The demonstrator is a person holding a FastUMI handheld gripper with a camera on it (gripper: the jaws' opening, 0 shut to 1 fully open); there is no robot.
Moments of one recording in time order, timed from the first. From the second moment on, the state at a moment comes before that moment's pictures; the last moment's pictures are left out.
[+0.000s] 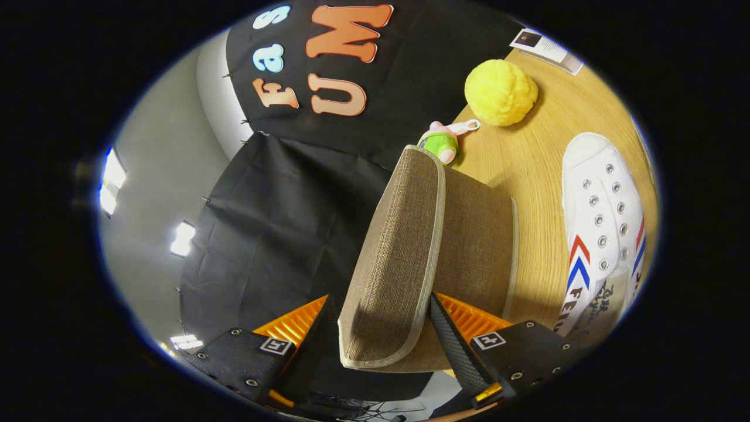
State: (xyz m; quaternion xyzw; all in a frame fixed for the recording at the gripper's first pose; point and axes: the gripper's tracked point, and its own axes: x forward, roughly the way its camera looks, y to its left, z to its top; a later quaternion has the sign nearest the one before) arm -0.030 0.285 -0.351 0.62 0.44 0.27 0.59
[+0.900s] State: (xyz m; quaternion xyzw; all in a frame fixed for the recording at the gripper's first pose) arm -0.018 0.270 -0.352 0.64 0.40 0.24 0.61
